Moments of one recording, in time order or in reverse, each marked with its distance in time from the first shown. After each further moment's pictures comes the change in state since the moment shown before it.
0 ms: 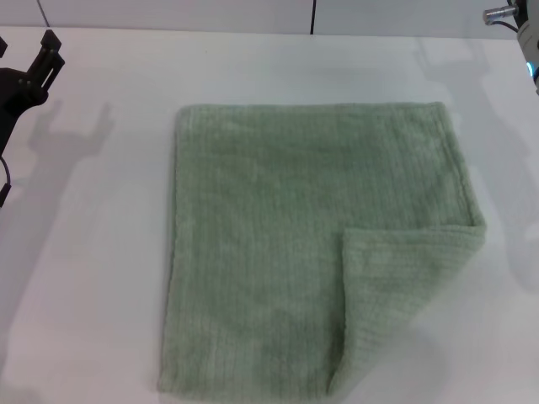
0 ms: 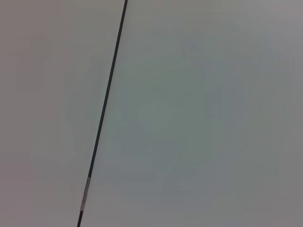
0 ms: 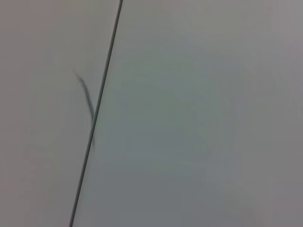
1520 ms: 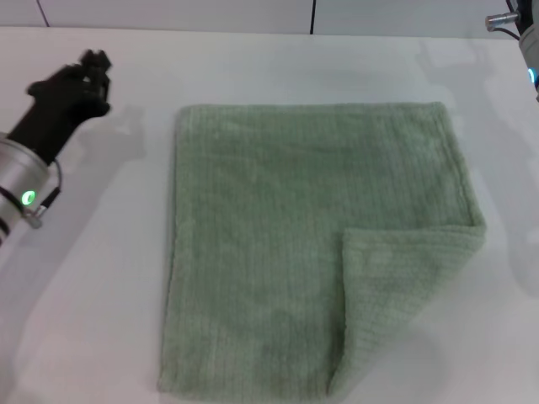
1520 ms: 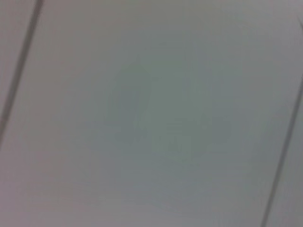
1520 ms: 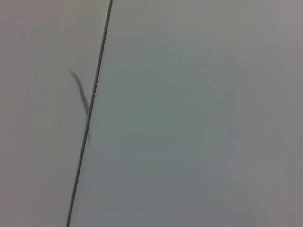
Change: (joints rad) left arm -0.006 0.008 0.226 0.083 0.002 -0.130 -0.154; right arm -0.011 0.003 0.001 0.003 0.000 0.003 0.026
